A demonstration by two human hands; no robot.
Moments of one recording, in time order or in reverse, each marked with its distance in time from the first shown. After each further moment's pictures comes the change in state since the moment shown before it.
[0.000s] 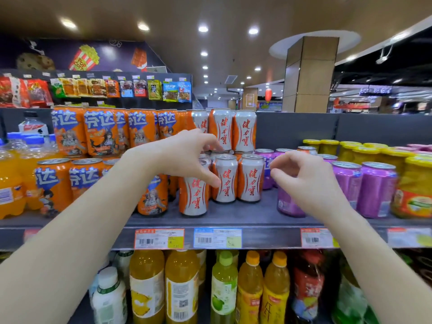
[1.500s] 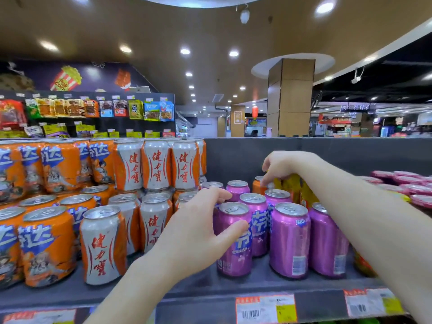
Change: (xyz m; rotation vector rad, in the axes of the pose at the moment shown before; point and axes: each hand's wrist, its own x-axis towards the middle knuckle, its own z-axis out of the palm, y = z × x) left_hand 0.072 0.134 0.107 -0.414 0.443 0.034; right_hand 0.238 0.175 -0.035 -0.622 -0.693 0.208
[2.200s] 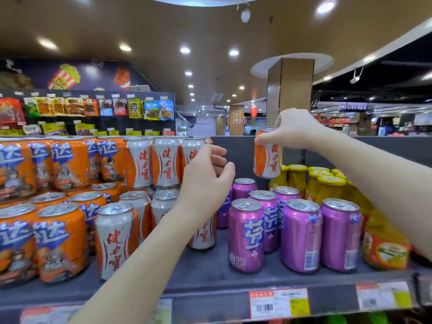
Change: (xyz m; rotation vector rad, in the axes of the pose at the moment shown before) left_hand 0.054 0.002 -0.015 -0.260 0.261 -0.144; right_hand -0.075 -0.044 -0.053 0.185 0.523 -0.059
